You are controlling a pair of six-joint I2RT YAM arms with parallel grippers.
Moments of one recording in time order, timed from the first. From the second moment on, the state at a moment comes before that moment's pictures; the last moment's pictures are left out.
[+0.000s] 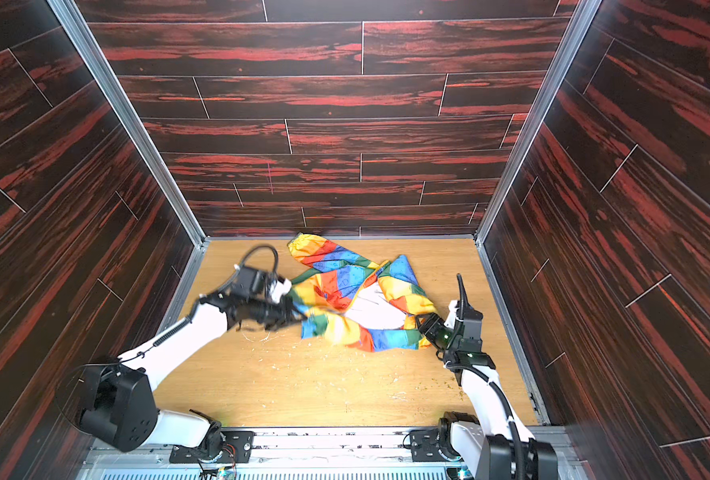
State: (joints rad) left arm -0.37 1.42 0.92 -0.52 0.66 -0.70; right arm -0.06 0.96 0.42 -0.14 -0.38 0.72
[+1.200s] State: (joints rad) left arm -0.37 1.31 0.69 -0.45 0.52 -0.76; right arm 0.30 1.94 1.24 -0.42 0.13 0.40
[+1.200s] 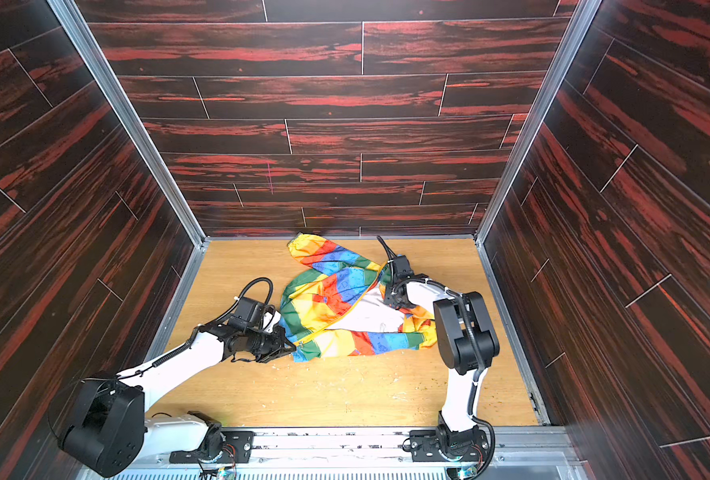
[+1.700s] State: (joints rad) left arm -0.27 1.23 0.69 -0.52 0.47 -0.73; right arm -0.14 1.68 1.12 -0.35 -0.02 0.51
